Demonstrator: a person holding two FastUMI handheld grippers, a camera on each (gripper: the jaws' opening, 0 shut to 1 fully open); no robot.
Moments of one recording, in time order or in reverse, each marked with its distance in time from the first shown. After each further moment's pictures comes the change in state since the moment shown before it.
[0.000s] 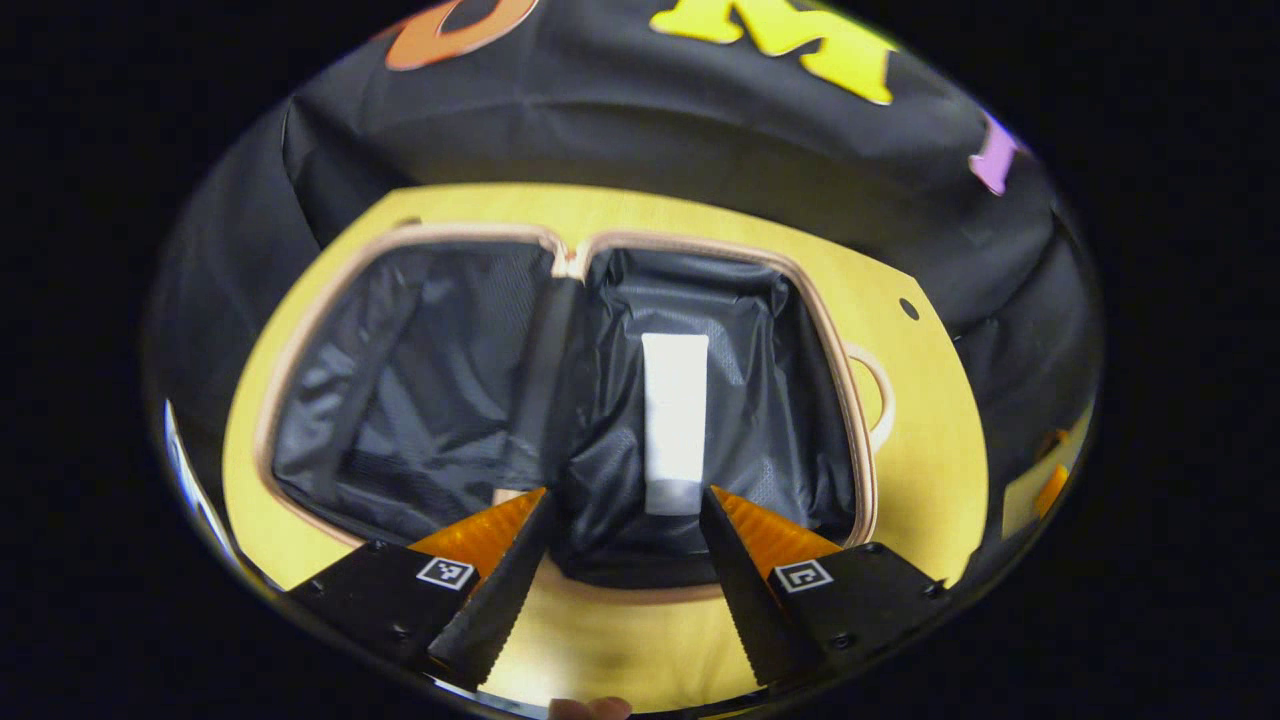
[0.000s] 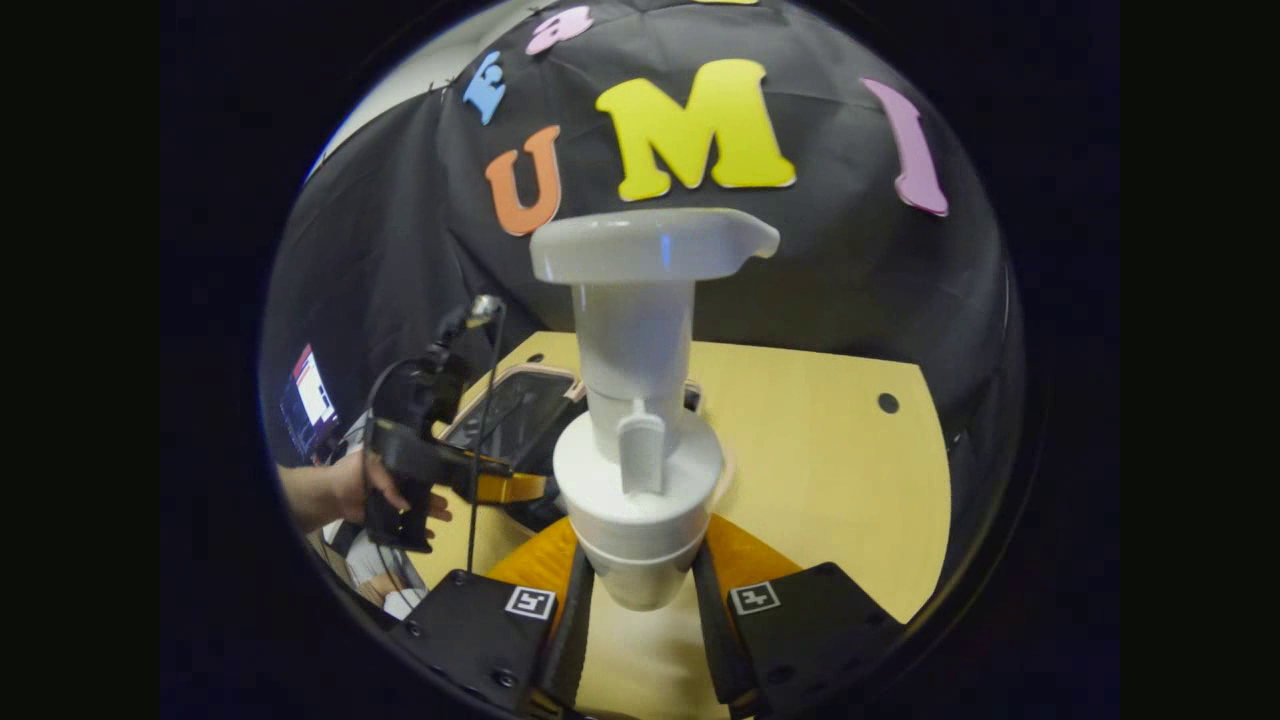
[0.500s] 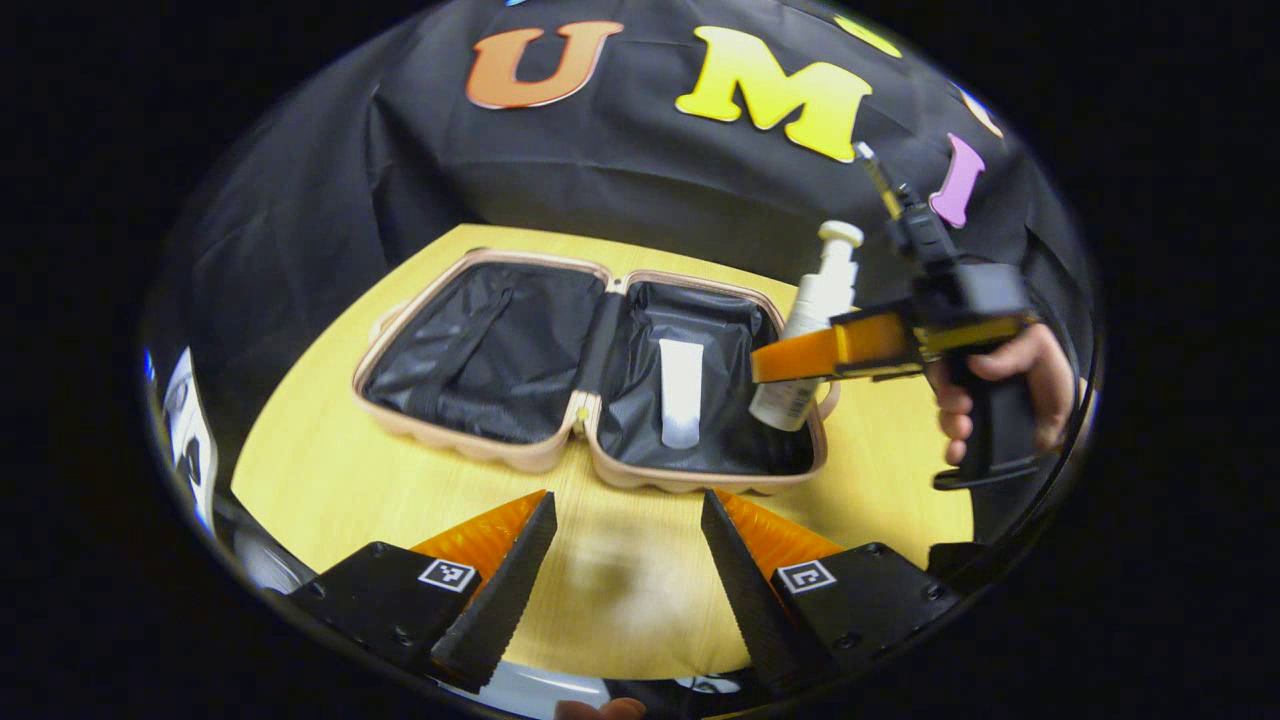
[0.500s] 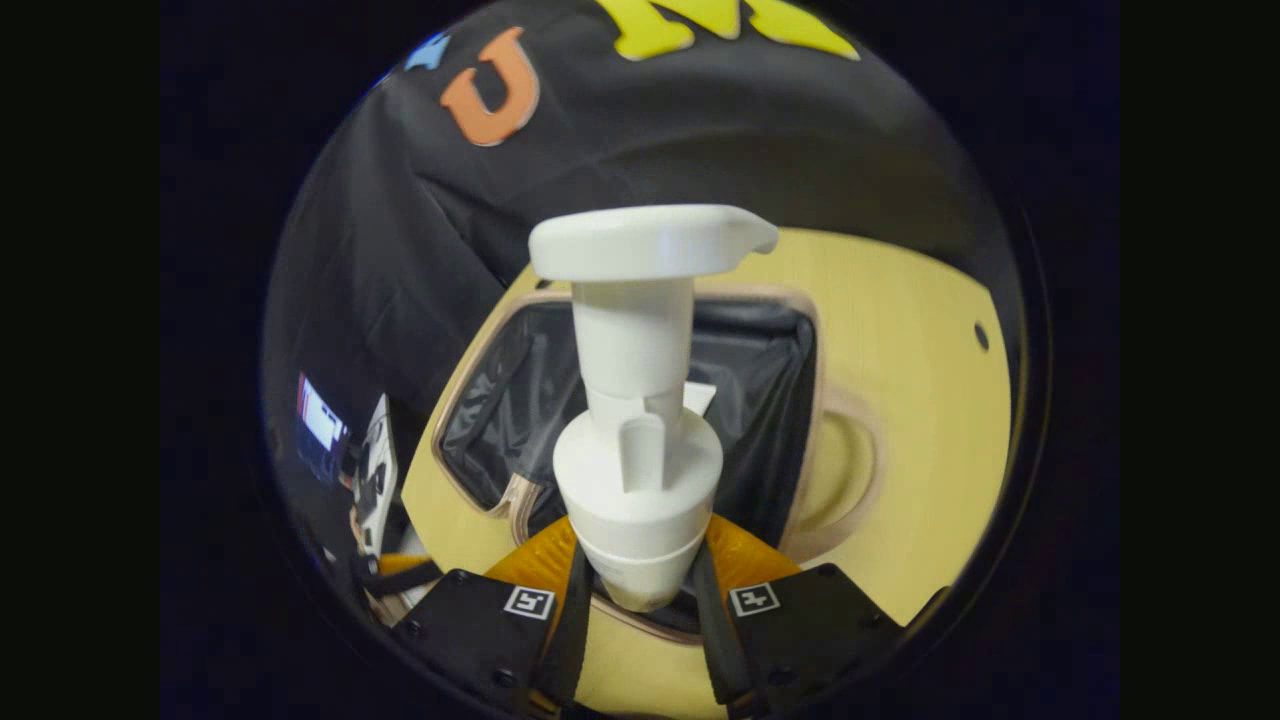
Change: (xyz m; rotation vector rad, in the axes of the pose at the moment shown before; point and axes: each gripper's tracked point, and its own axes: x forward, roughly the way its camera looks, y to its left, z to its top) left arm -0.083 0.007 -0.076 -0.197 -0.120 -0.015; right arm 0.152 0.032 -0.039 0.216 0.407 0.059
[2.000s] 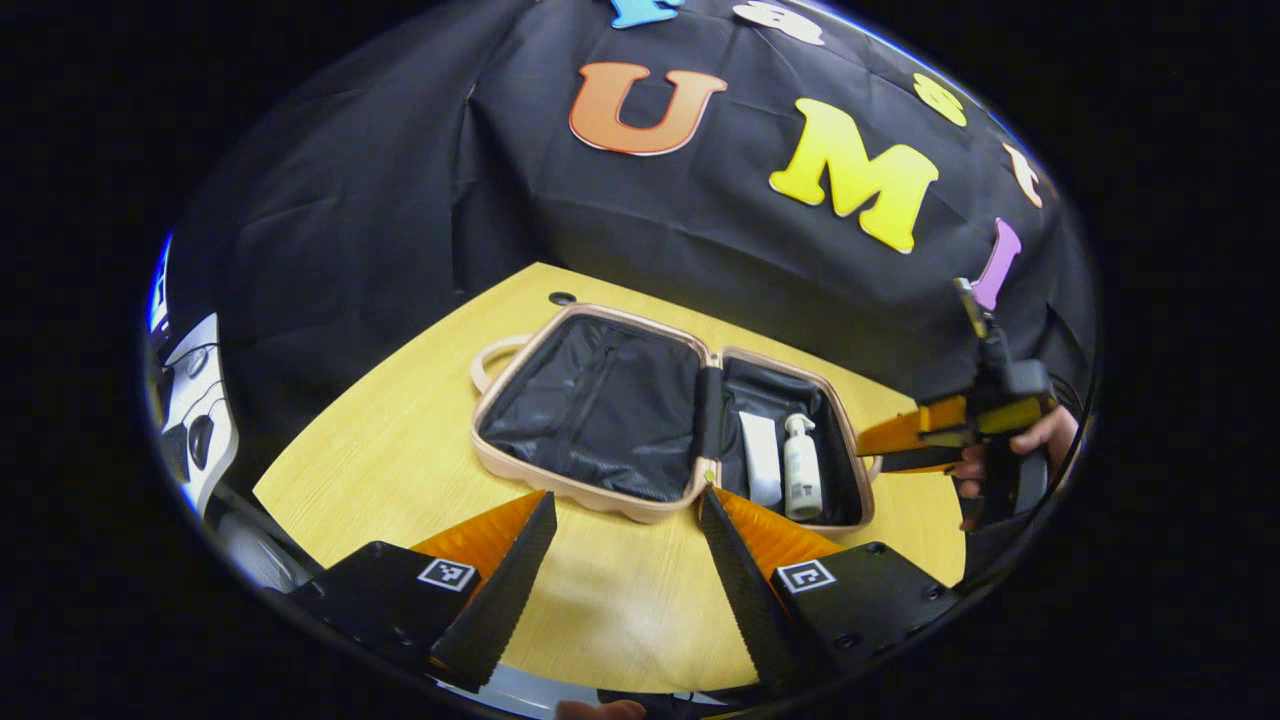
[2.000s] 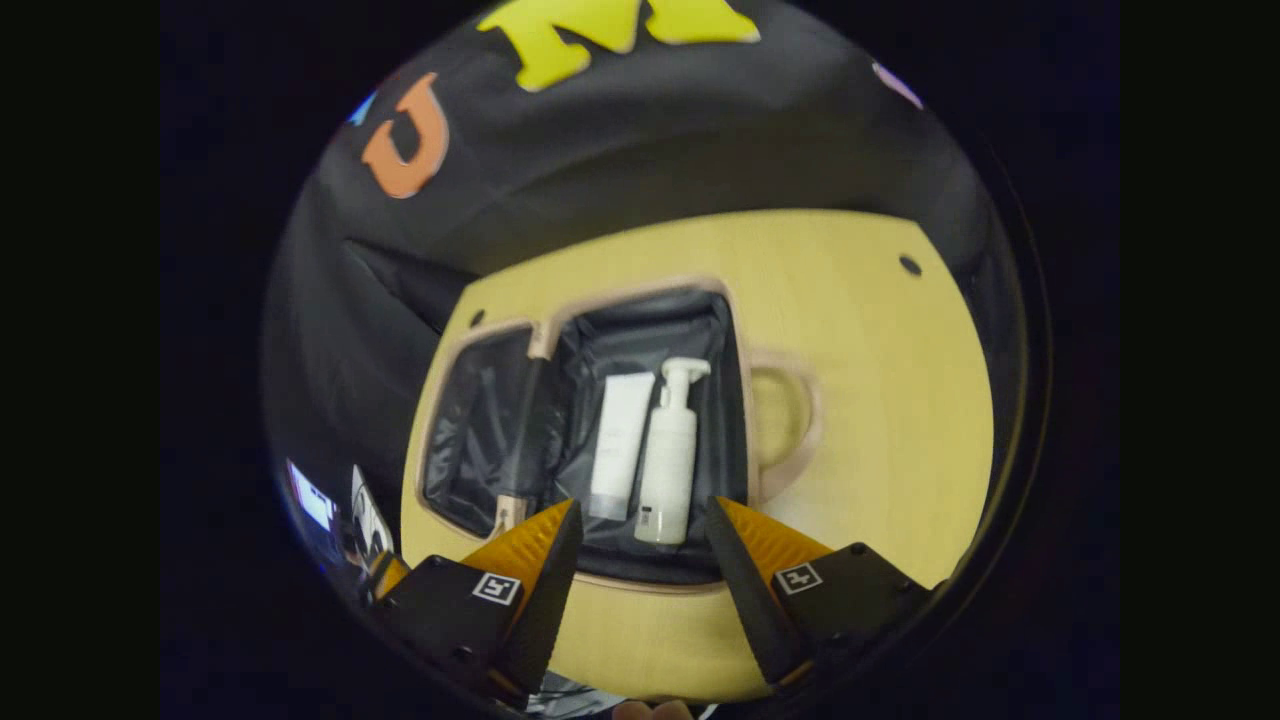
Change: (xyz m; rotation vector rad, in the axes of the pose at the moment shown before) left arm -0.017 0.116 0.072 -0.108 -0.243 0.015; right arm -0.081 0.010 0.001 0.086 -0.202 -0.160
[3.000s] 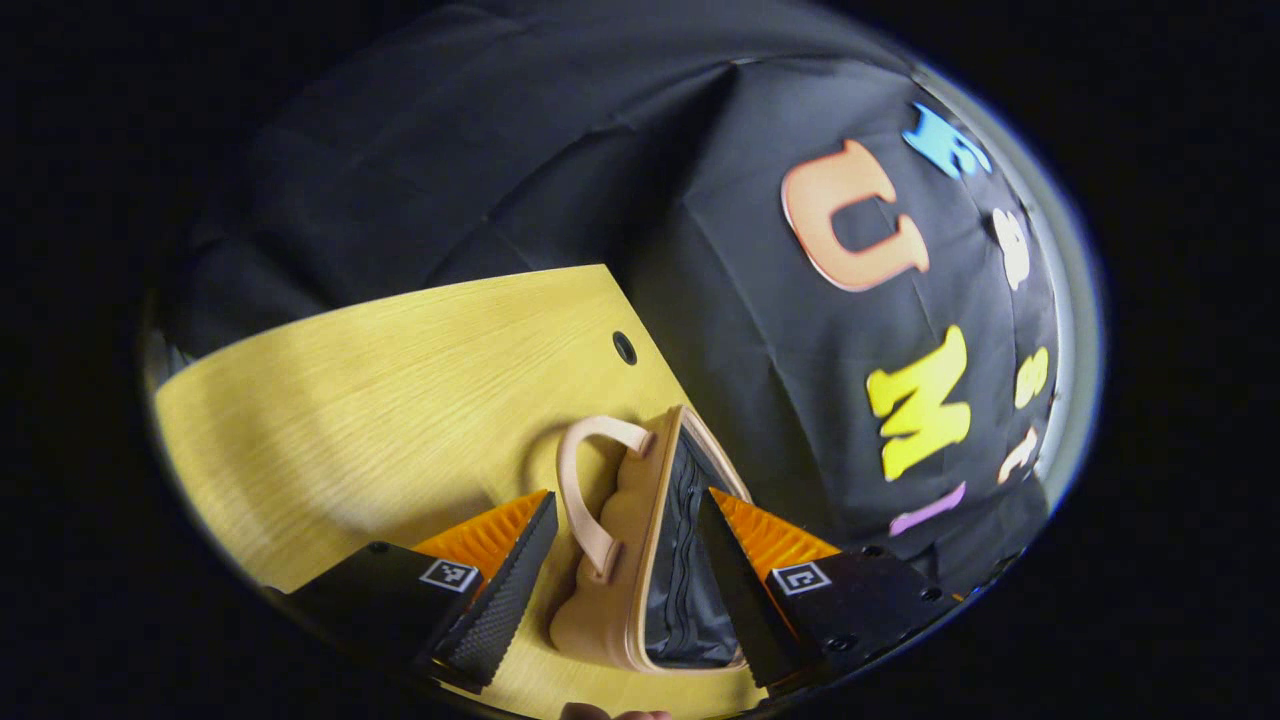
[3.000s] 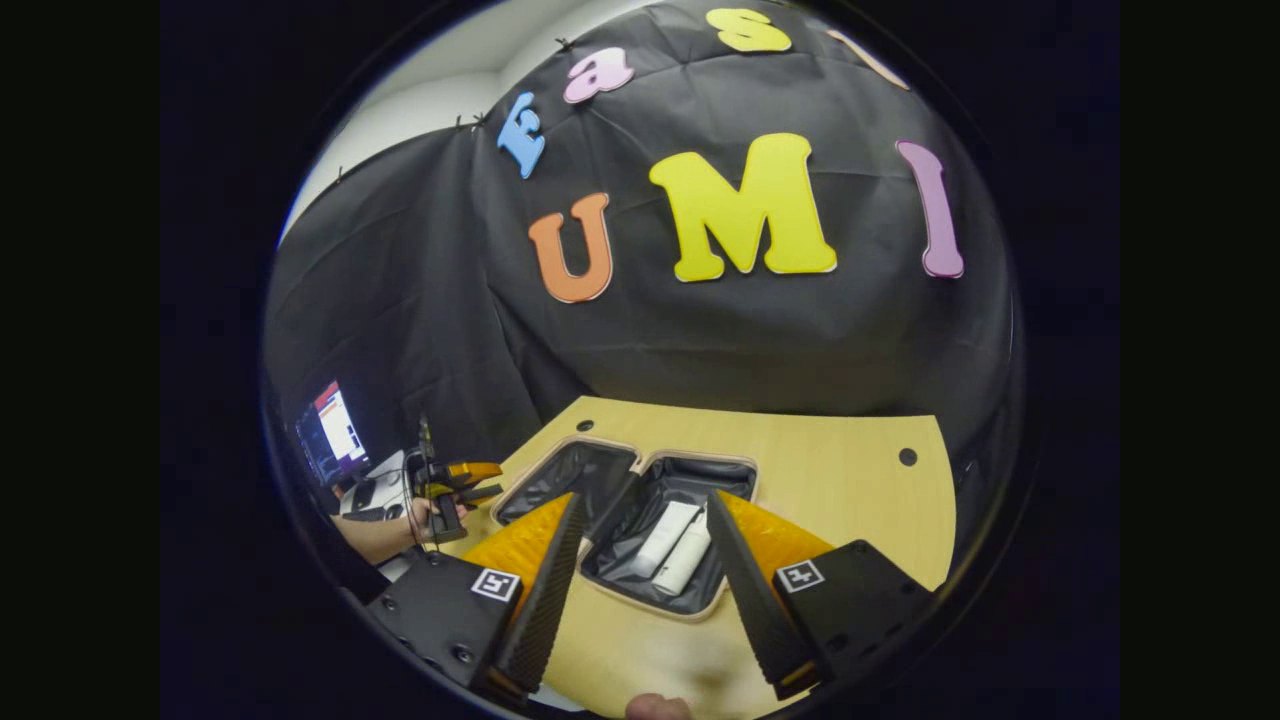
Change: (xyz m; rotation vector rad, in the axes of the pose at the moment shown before) left arm 0.167 0.168 0.077 -0.739 -0.080 -0.351; right arm -0.166 0.025 0.040 -0.264 -0.428 0.209
